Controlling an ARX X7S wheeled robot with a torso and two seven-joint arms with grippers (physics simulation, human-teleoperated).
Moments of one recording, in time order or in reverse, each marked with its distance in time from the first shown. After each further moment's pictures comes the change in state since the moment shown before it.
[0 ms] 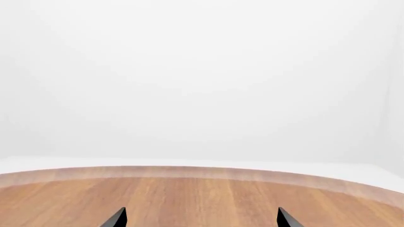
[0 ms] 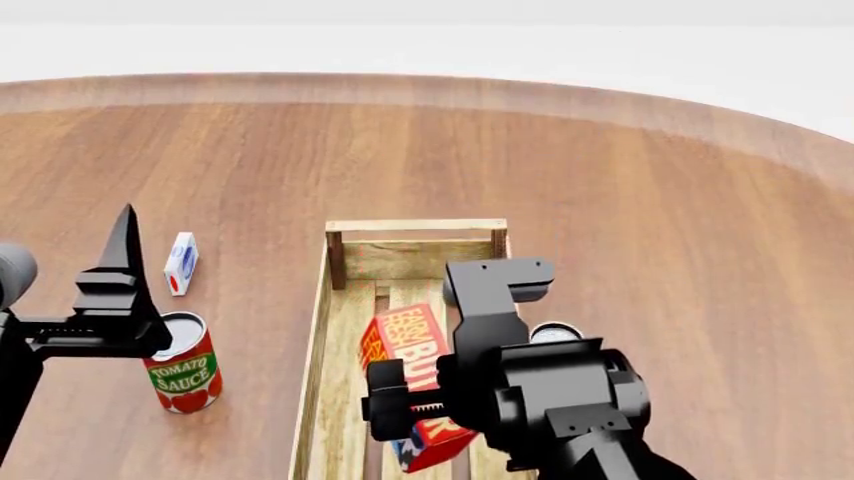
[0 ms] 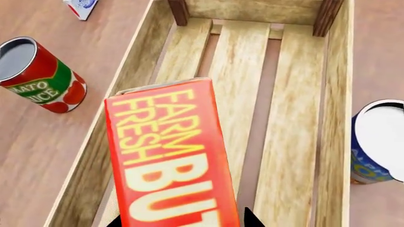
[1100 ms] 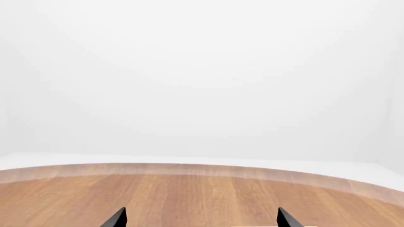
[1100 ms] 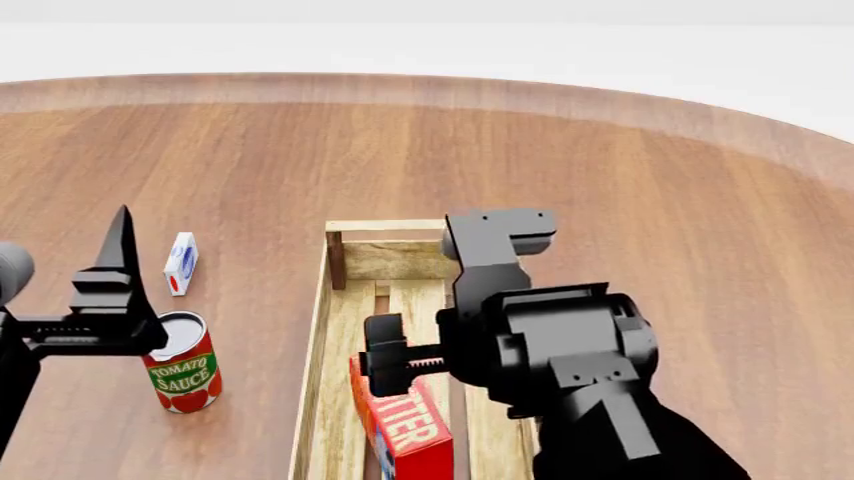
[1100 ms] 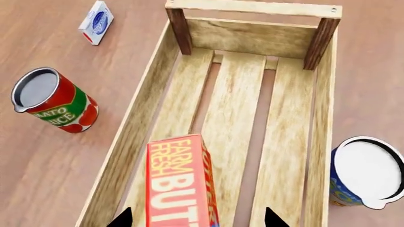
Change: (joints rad) left arm 0.002 -0.014 0.003 -0.024 -0.012 0.022 -0.008; right arm 0.093 -0.003 0.052 0.000 -0.046 0.071 -0.013
